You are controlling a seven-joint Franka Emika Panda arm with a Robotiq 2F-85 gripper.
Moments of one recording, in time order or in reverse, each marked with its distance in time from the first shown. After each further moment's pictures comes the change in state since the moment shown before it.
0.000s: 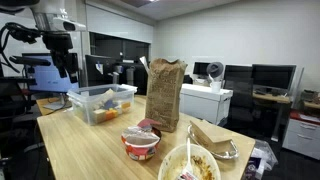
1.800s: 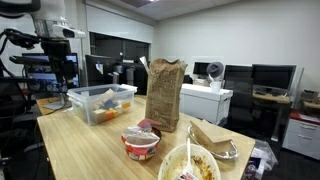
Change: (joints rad) arm 0.000 0.012 -0.001 -0.031 0.000 -0.005 0.000
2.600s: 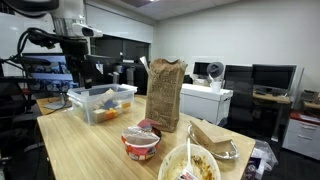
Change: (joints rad) arm -0.046 0.163 -0.099 0.114 -0.042 0.051 -0.108
